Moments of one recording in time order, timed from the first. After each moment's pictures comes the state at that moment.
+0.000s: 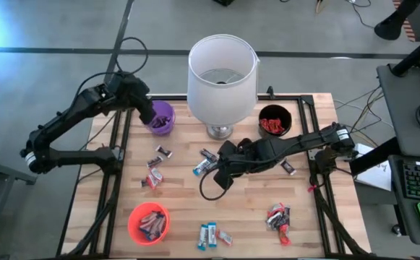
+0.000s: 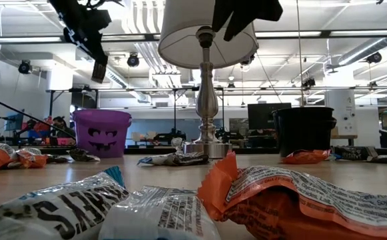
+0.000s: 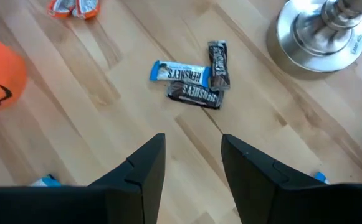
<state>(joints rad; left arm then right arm) 0.69 1.02 1.15 -0.93 -0.15 0.12 0.23 1.82 1.79 -1.12 0.31 0.83</state>
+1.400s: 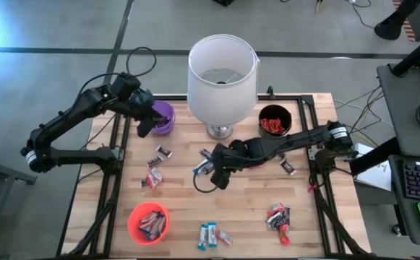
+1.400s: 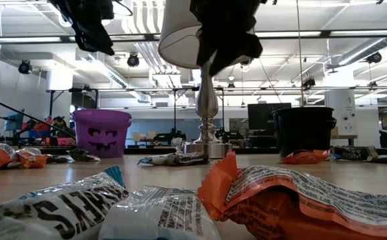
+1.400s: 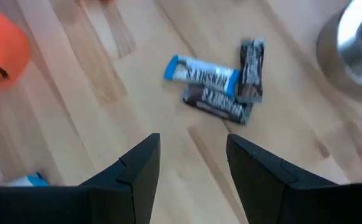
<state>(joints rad) 0.68 1.03 1.15 -0.97 0.41 0.18 0.15 1.82 1.58 -0.82 0.15 0.64</state>
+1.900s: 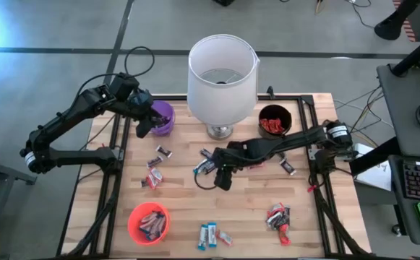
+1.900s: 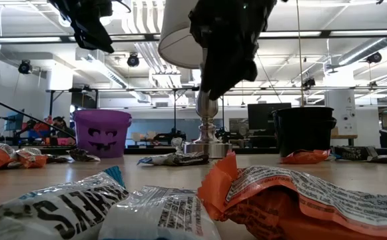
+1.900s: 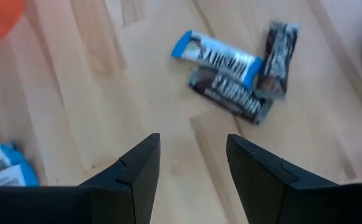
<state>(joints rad) 0.68 1.02 1.15 -0.97 0.41 0.19 0.10 1.82 1.41 -0.63 0.05 0.46</state>
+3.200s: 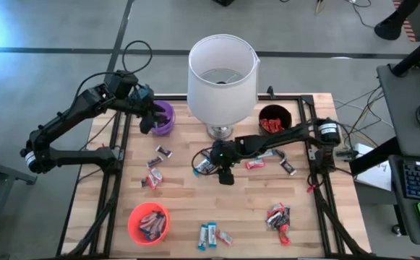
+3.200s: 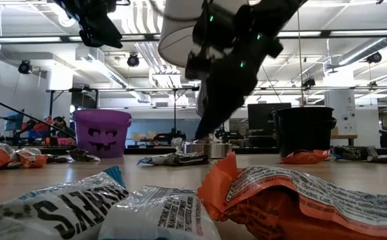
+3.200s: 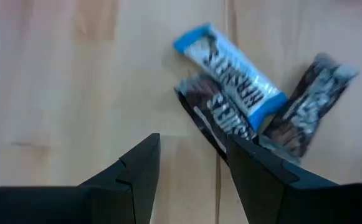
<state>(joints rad) 0.68 1.02 1.15 -0.85 0.41 0.11 -0.02 1.91 1.22 -0.28 -0.16 -0.01</state>
